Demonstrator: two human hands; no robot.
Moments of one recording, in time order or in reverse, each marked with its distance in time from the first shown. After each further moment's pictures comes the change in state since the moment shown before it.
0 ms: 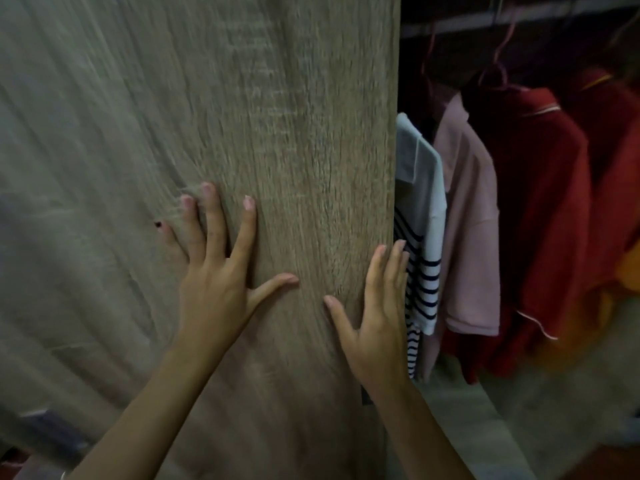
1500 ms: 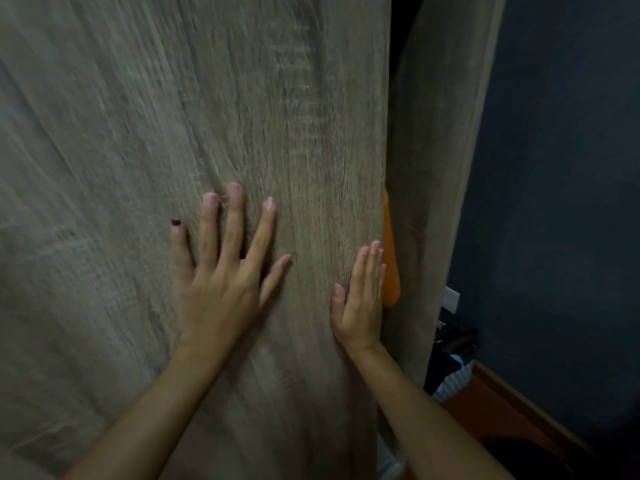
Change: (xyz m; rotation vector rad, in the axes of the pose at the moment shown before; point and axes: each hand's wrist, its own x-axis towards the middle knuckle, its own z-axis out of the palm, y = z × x) left_hand 0.118 0.359 0.078 0.068 0.354 0.235; right_hand 0.076 0.302 -0.218 -0.306 0.250 0.111
